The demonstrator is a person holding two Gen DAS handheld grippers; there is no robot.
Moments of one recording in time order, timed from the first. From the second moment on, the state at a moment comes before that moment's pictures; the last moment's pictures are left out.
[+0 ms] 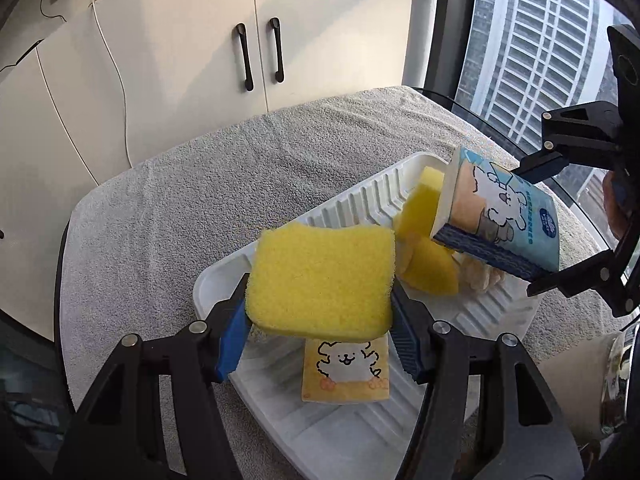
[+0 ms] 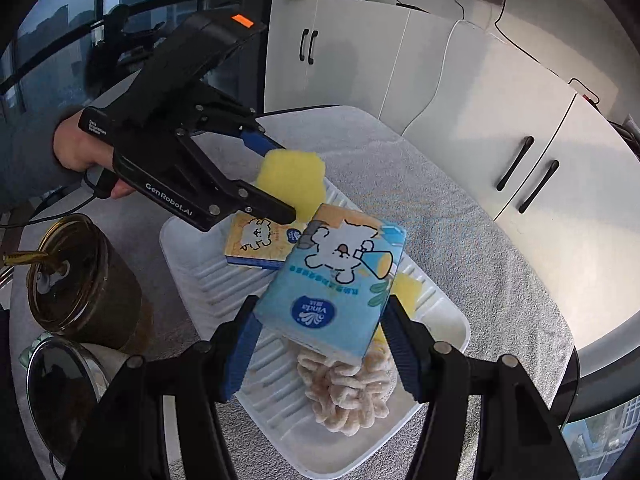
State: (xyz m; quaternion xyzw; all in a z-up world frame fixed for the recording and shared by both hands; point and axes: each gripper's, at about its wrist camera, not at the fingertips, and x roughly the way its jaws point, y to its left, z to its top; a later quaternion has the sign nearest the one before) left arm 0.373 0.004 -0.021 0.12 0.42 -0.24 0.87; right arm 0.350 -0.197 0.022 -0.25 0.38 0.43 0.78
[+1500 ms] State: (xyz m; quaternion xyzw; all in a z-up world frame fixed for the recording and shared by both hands) left arm 0.371 0.000 -0.058 0.12 0.44 -0.22 0.86; right arm 0.348 -0.171 -0.036 -0.29 0.42 0.45 0.73
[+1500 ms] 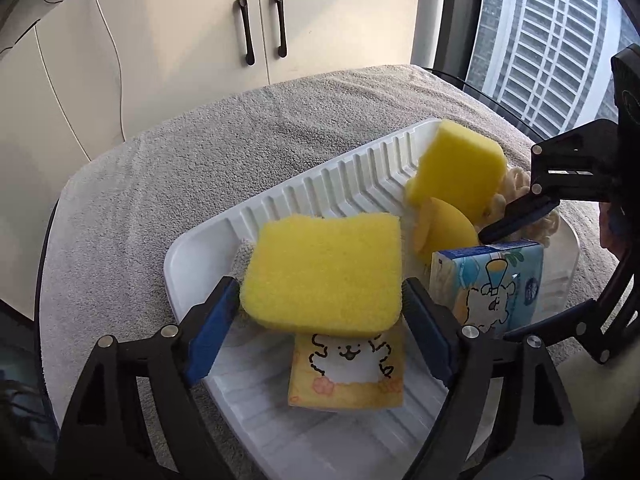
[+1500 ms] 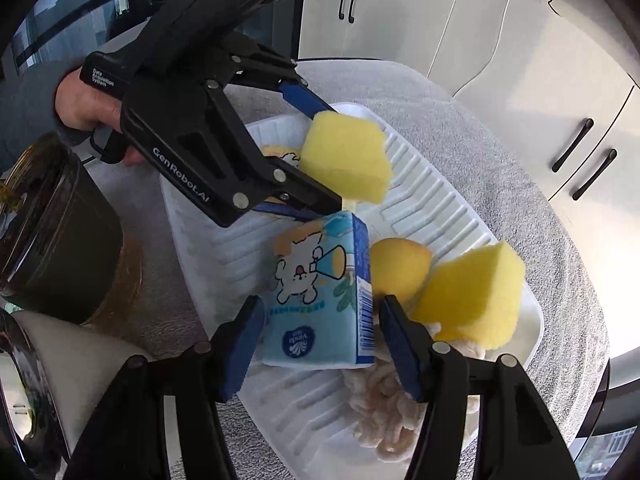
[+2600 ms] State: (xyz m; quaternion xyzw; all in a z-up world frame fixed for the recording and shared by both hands) left arm 0.366 0.022 -0.039 0.11 0.42 -0.18 0.88; right arm 0.364 -0.203 0.002 -0.25 0.37 0.41 0.80
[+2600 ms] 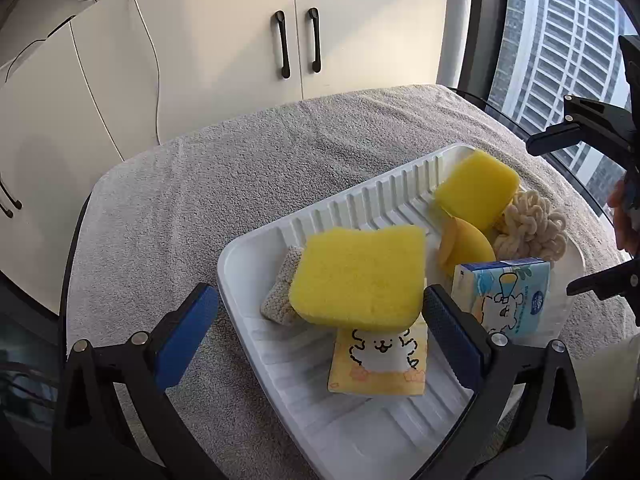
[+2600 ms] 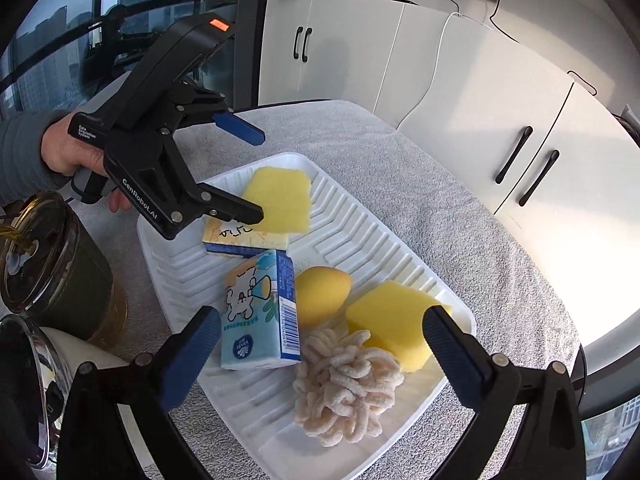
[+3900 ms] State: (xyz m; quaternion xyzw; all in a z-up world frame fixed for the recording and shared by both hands) left arm 0.142 0.094 0.000 0.06 0.37 -0.15 0.92; right arm 0.176 -0.317 0.048 -0.07 0.35 0.28 0.89
